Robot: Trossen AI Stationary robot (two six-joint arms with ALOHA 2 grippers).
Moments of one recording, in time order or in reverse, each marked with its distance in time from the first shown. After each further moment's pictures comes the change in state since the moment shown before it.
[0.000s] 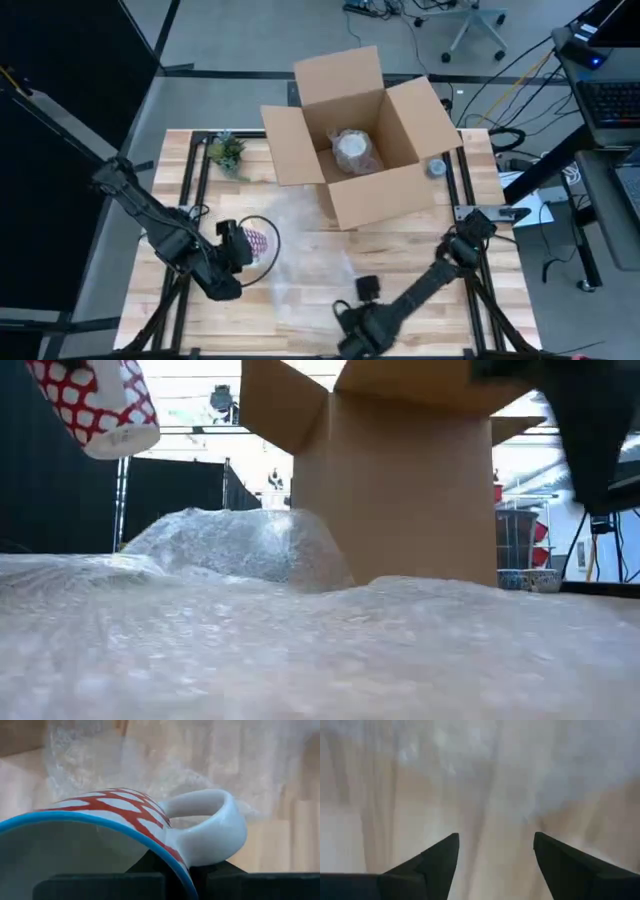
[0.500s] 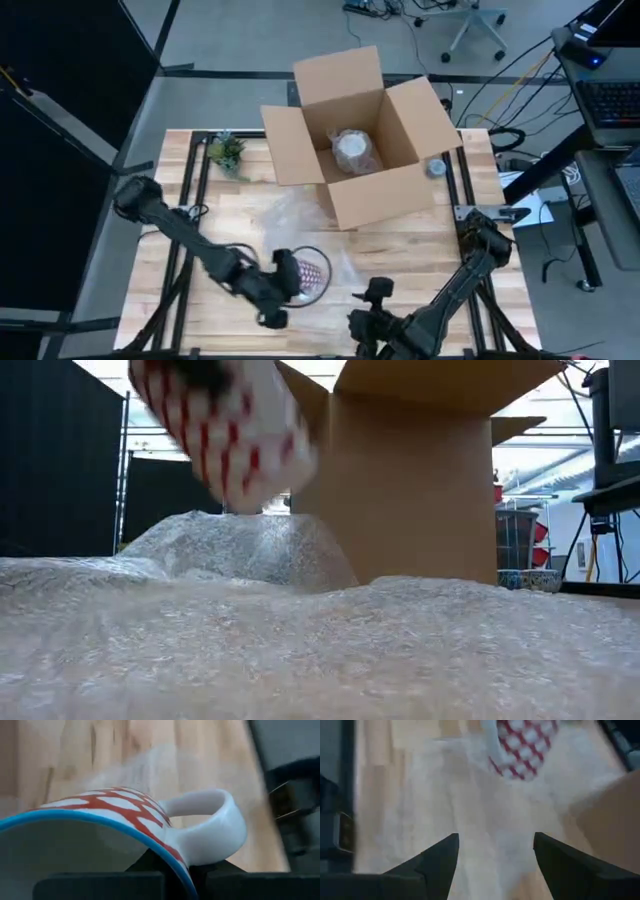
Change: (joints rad) left arm 0.139 0.375 0.000 0.597 0.091 0.304; right arm 0.062 -0.158 -0.199 0.488 0.569 0.289
